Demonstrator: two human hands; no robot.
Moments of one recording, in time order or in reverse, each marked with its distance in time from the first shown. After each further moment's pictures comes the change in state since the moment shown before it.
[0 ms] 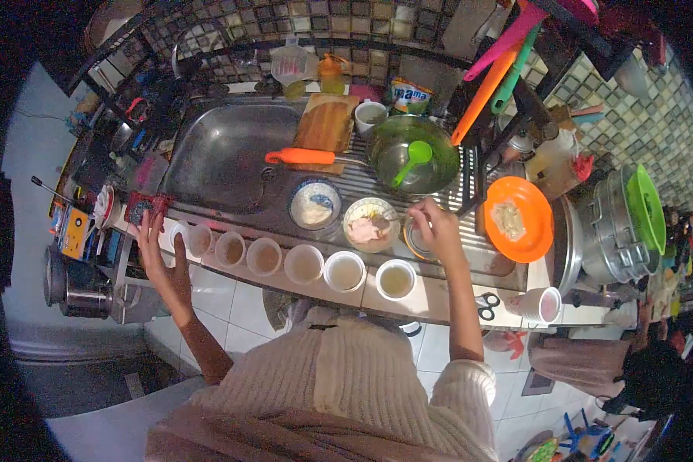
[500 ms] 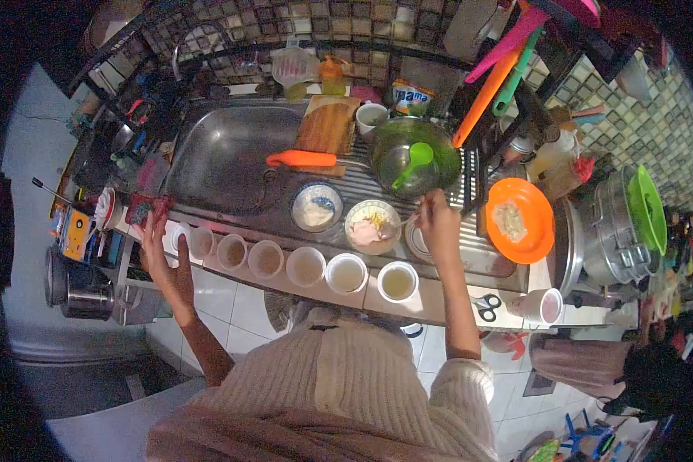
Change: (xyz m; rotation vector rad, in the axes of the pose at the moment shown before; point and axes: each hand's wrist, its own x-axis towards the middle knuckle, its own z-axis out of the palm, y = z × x) left_hand 0.002 0.000 0.004 -0.071 -0.013 -0.036; right_hand 0.012 -0.021 0.004 -0.138 0.123 0.192
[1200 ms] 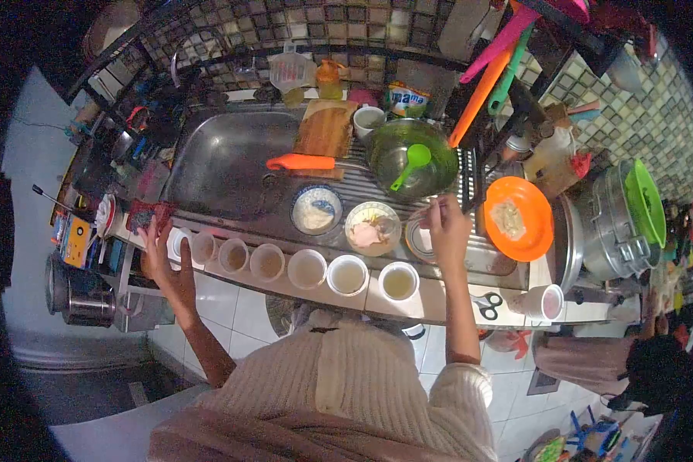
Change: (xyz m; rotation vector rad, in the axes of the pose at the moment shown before) left_hand -0.002 -0.012 0.004 -0.016 -0.018 0.005; right_hand -0.010 -0.001 -0.009 0.194 0.131 0.118
